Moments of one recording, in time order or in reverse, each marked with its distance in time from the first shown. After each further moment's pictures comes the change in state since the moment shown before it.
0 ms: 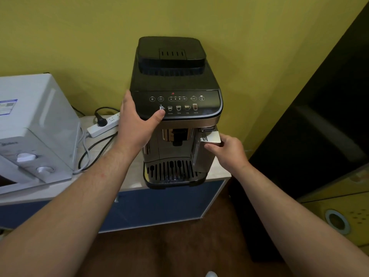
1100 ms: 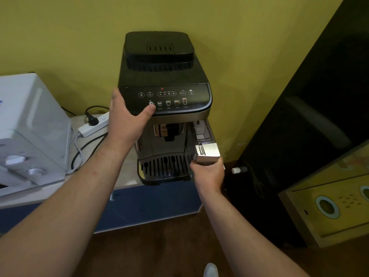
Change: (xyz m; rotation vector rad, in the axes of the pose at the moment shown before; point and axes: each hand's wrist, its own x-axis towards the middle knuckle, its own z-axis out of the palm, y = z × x) left_hand -0.002 0.005 0.002 0.030 0.025 0.004; right_hand -0.084 -0.013 0.055 0.494 0.348 0.343
